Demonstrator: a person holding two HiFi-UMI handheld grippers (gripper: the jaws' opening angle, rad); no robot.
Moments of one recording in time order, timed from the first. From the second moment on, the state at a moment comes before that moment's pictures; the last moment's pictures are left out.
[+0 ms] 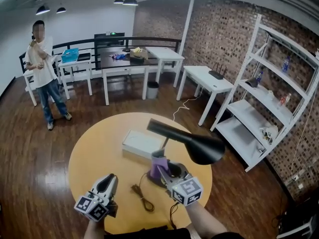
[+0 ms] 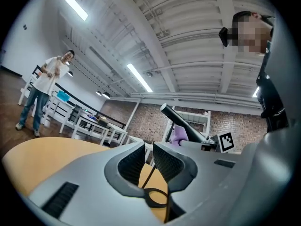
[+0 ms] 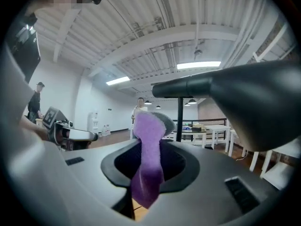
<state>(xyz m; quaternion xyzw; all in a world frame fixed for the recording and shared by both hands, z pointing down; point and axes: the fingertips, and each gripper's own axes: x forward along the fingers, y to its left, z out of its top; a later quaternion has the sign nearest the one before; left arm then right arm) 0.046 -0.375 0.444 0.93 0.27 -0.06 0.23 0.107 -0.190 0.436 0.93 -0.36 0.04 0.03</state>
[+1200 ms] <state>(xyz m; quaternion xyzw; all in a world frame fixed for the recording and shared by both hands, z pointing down) 0.034 -0.418 0.423 0.97 0.14 -0.12 0.17 0.083 -0.193 0.450 0.89 -0.45 0.04 0.05</state>
